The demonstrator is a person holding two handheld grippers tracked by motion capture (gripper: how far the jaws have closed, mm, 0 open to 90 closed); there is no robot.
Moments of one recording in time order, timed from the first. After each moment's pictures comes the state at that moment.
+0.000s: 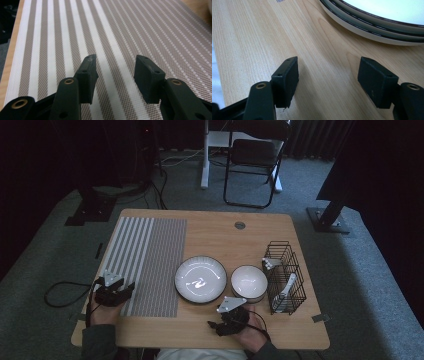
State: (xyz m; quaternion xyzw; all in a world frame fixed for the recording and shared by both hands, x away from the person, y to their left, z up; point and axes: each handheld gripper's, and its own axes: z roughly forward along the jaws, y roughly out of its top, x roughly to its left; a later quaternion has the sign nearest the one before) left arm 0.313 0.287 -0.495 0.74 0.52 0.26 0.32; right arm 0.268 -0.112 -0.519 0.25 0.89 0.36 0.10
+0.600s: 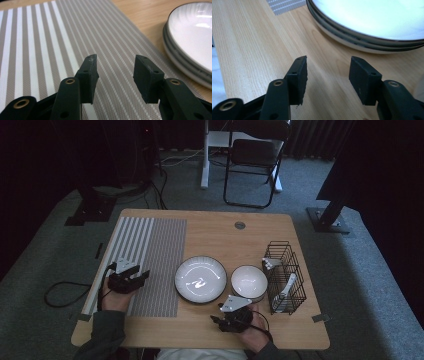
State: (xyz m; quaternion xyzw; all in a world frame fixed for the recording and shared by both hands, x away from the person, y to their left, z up) left arm 0.343 0.251 -0.461 0.76 0.46 0.25 0.38; right arm 0.263 -0.119 -0.503 0.25 0.88 0.38 0.14
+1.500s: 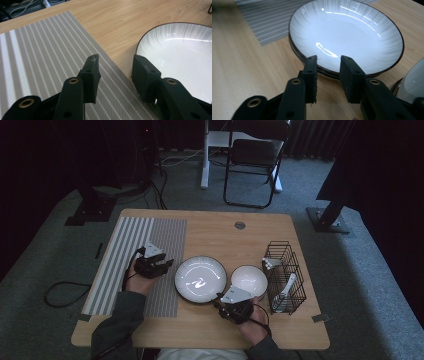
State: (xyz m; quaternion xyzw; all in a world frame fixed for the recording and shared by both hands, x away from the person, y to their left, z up) left arm 0.388 0.187 -0.454 0.80 0.40 0.23 0.38; right arm 0.272 -0.114 -0.475 0.27 0.85 0.41 0.20
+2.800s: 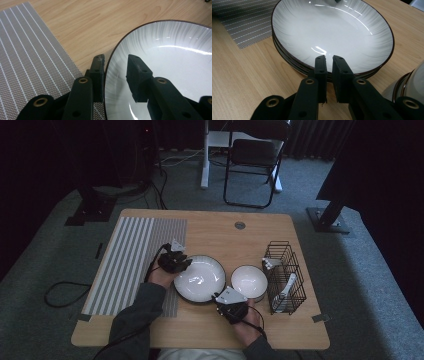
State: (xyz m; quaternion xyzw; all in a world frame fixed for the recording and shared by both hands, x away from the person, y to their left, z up) left arm 0.423 0.132 -0.474 0.83 0.38 0.17 0.36; right arm 0.273 -0.100 -0.489 0.30 0.83 0.39 0.24
